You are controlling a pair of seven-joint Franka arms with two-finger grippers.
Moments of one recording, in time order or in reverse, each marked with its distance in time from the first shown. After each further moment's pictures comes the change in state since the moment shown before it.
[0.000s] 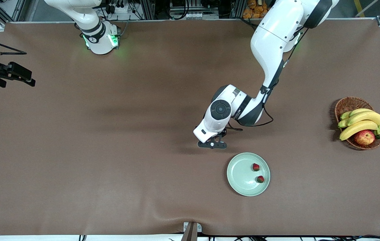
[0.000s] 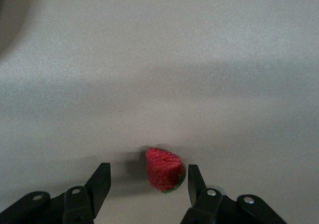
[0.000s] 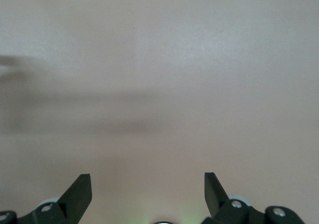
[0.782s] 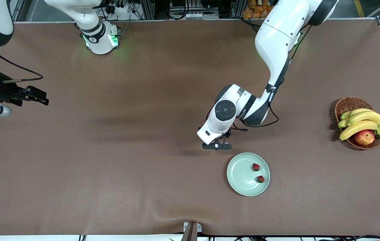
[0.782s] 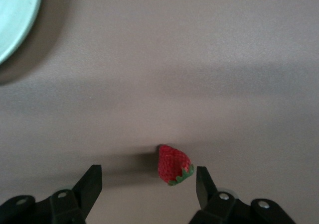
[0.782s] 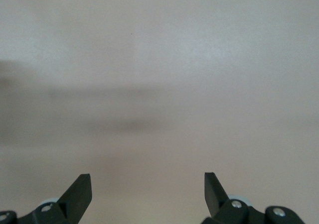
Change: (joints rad) left arm 0.020 -0.030 0.002 -0.002 0.000 -0.033 0.000; right arm 0.005 0.052 0.005 -0.090 0.005 0.137 -0.004
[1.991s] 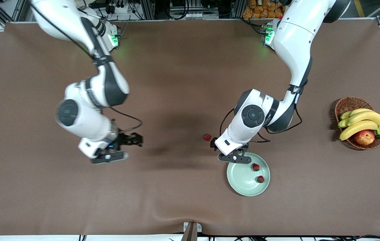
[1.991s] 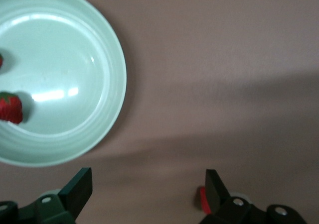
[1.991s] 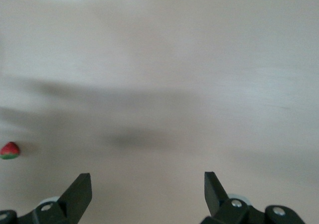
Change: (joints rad) left arm 0.114 -0.061 -0.001 0.036 0.000 -0.014 0.170; right arm 0.428 0.411 -0.186 0.020 0.267 0.545 0.021
